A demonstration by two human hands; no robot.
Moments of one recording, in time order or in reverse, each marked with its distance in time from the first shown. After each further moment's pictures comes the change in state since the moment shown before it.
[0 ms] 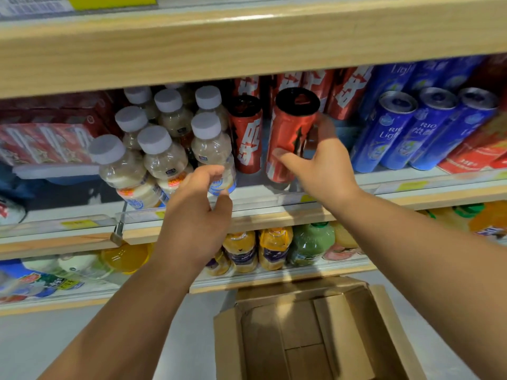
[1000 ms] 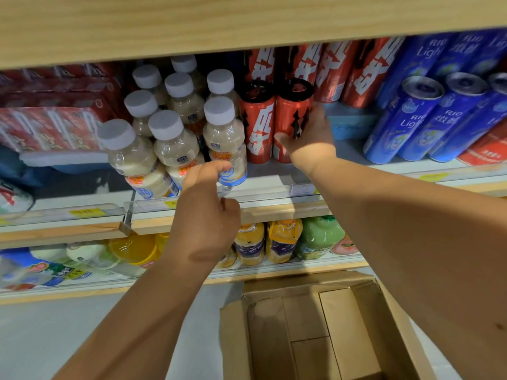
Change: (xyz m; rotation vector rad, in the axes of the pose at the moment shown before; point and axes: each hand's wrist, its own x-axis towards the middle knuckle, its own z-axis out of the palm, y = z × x) left_hand 0.001 -0.020 0.005 0.035 0.074 0.109; right_hand 0.049 0.018 0.051 -0.105 0.054 0.234
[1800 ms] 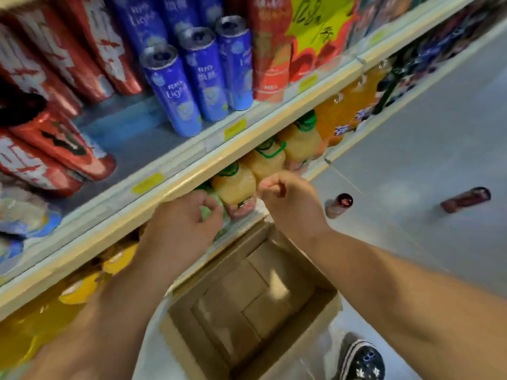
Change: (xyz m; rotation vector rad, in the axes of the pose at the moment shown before) left_hand -0.050 0.123 0.135 0.221 -0.648 0.170; right_hand -0.160 0.154 -0.177 0.097 0.260 0.206
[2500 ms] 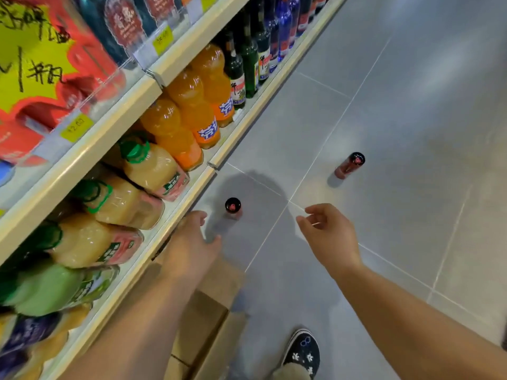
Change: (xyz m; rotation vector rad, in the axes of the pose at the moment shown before) left_hand 0.065 0.212 0.263 0.128 -0.256 0.034; right_hand -0.015 0.216 -0.303 0.077 0.343 0.673
